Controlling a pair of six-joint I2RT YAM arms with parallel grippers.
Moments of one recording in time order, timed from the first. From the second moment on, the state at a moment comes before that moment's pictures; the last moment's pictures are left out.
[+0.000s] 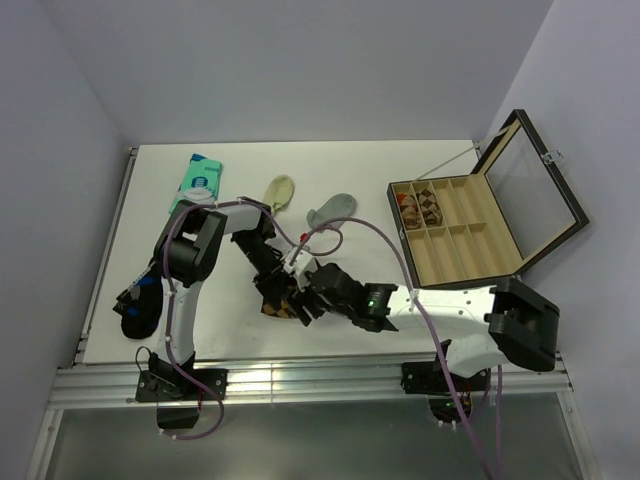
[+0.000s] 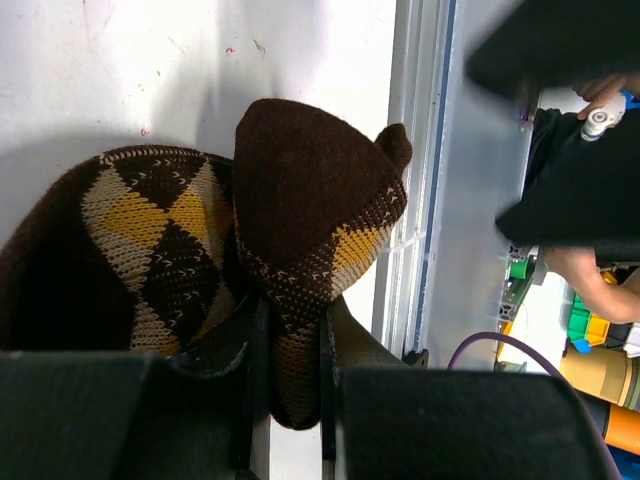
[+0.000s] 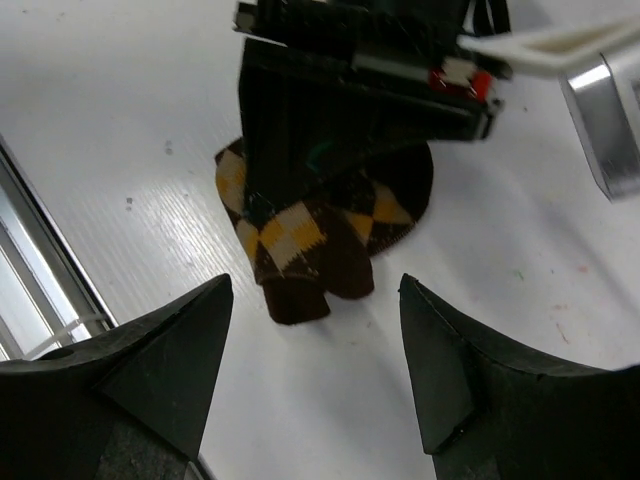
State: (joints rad) left arm -0.45 2.20 1.40 -1.36 0.93 1.07; right arm 1.14 1.35 0.69 0.08 0.16 0.13
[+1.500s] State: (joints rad) left arm -0.45 2.07 1.30 -1.19 0.87 0.92; right arm 1.29 1.76 0.90 0.03 0.41 -0.02
